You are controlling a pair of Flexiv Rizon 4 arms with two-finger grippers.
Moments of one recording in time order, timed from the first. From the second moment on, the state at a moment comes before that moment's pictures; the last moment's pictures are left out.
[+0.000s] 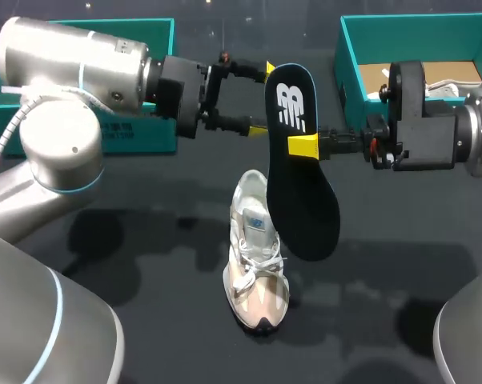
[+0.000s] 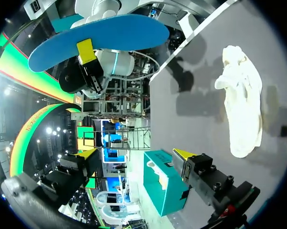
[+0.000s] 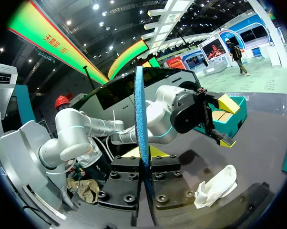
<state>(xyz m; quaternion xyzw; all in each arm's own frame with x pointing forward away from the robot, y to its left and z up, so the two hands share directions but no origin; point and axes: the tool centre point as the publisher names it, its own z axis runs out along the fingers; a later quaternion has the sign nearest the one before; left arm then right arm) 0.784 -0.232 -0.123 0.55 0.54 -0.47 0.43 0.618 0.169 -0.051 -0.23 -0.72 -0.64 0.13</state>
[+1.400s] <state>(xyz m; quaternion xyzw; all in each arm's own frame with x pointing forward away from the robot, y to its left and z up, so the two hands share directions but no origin) 0.795 -0.232 -0.104 0.51 0.53 -0.44 0.51 0.755 0.094 -0.080 -0.39 -0.63 -0.61 0.28</state>
